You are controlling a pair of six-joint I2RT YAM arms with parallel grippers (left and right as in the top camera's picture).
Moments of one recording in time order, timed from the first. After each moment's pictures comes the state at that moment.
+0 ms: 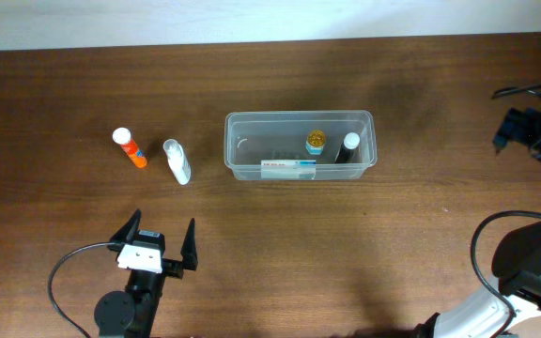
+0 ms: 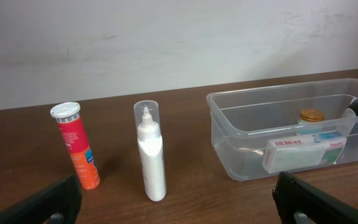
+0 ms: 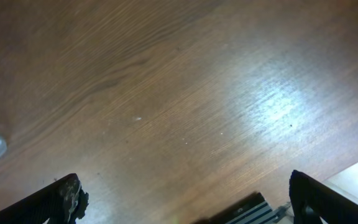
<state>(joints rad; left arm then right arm) -0.03 0.01 0.01 -0.06 0.16 0.04 -0.49 1.92 2.04 -1.62 0.10 0.15</state>
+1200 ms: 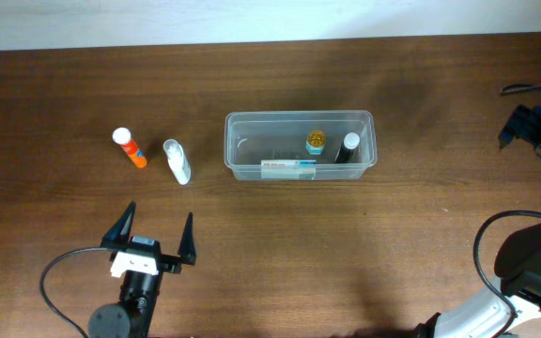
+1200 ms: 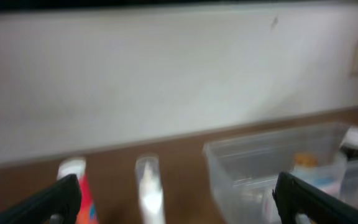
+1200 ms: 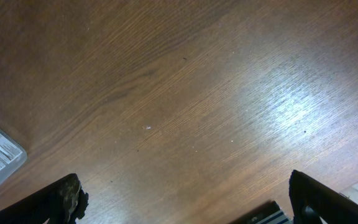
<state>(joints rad) -0.03 0.01 0.01 0.19 0.21 0.04 -0.51 1.92 2.03 -1.59 0.04 0.16</state>
